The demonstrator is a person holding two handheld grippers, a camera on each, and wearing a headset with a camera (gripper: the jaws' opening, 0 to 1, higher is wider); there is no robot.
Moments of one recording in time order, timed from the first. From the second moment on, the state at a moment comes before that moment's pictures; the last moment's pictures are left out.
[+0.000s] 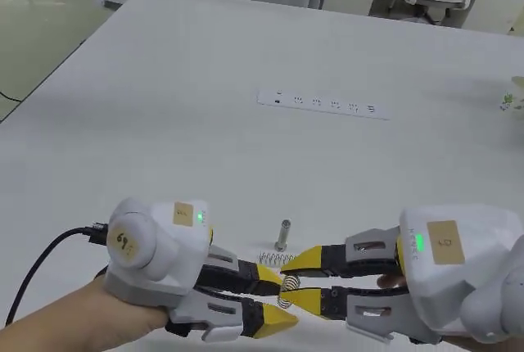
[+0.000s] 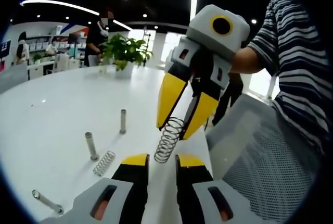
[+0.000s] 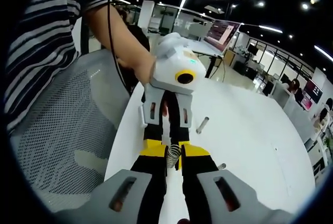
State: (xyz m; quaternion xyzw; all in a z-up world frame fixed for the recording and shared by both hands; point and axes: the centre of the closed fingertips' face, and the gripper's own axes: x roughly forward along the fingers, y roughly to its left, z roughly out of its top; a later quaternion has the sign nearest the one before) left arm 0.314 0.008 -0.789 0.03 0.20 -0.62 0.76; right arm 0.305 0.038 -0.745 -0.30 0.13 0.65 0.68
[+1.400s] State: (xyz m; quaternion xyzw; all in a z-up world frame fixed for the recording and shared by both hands) left arm 0.318 0.108 -0.787 -0.01 0.23 -0.52 0.82; right arm 0.337 0.012 -0.740 -0.31 0.13 0.60 0.73
